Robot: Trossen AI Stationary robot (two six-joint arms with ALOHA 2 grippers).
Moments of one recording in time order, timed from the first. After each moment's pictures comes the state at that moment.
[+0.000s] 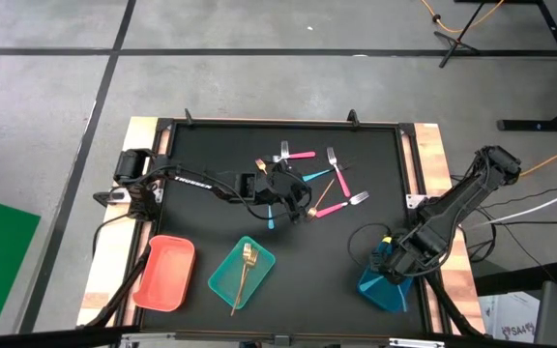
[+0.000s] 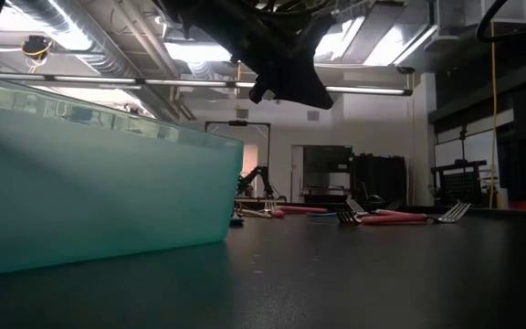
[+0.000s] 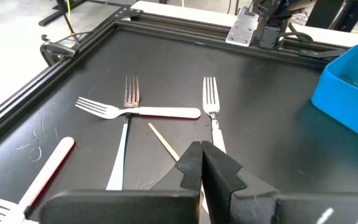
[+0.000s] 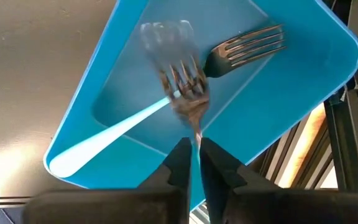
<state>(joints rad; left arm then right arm) -0.01 1.83 1.26 0.05 -0.35 -0.20 0.78 1.27 0.90 -1.03 -0.24 2.33</state>
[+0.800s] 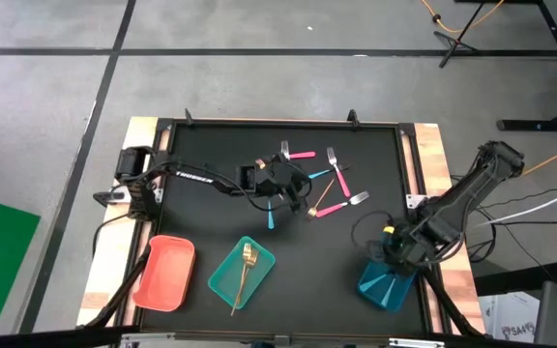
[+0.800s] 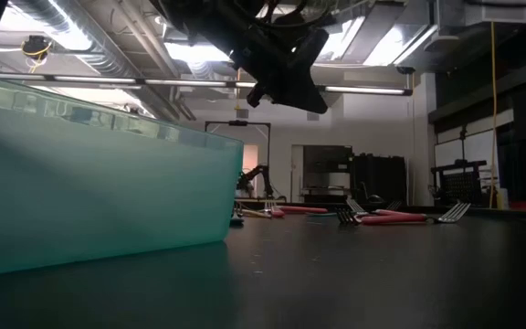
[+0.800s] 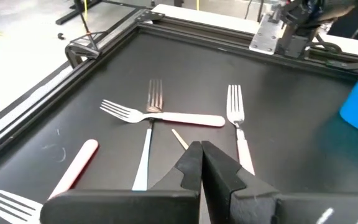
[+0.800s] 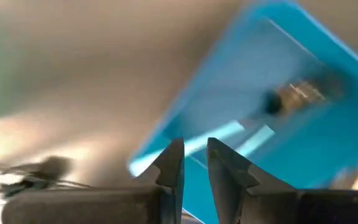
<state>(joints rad) 0.05 1.83 1.26 0.06 -0.35 -0.20 0.79 1.13 0.90 -1.02 0.06 2.29</state>
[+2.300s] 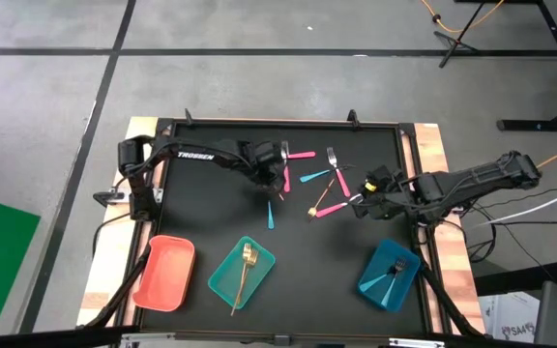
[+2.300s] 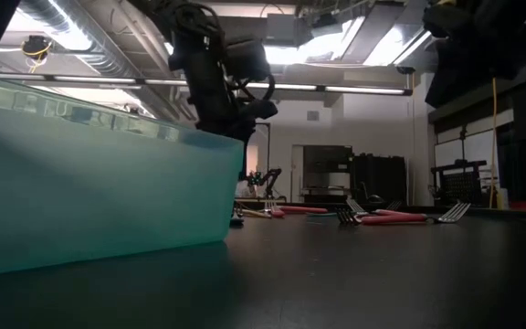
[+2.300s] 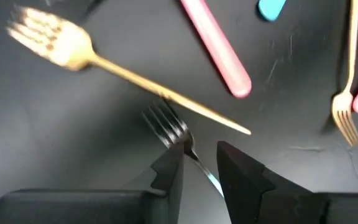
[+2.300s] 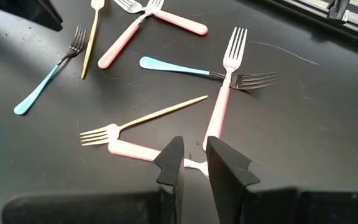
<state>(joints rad) 0.27 1.83 1.26 -0.60 0.03 -0.81 0.27 1.05 0.90 -1.02 0.59 1.09</state>
